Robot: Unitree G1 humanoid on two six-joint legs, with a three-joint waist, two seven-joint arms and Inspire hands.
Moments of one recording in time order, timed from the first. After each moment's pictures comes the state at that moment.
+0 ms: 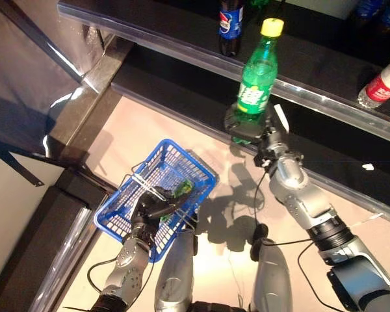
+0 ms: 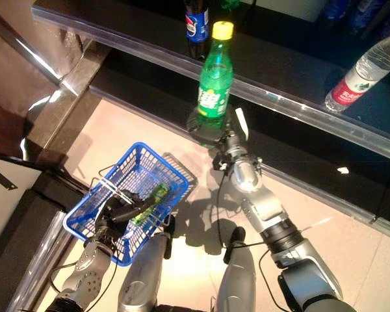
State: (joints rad) left arm -0.04 0.33 -0.31 0.25 -0.84 -0.18 0.08; right arm -0.61 -0.45 0.43 0.10 0.57 0.11 -0.36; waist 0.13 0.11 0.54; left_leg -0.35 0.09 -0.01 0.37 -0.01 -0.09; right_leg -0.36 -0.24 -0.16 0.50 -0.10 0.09
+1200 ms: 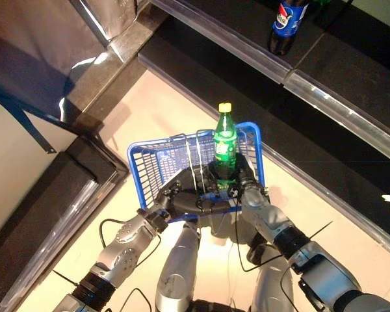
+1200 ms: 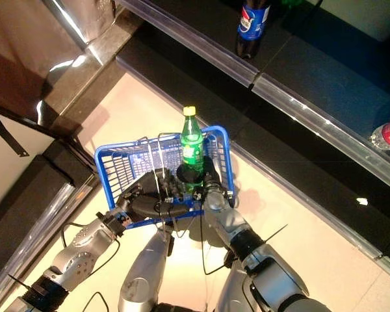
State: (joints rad) left arm -0.17 0.52 -0.43 0.01 -0.93 -0.04 -0.34; right arm -0.61 -0.24 0.56 0.56 0.51 0.11 -0.46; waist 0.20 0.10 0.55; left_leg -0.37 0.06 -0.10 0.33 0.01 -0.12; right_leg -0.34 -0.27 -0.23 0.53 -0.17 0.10
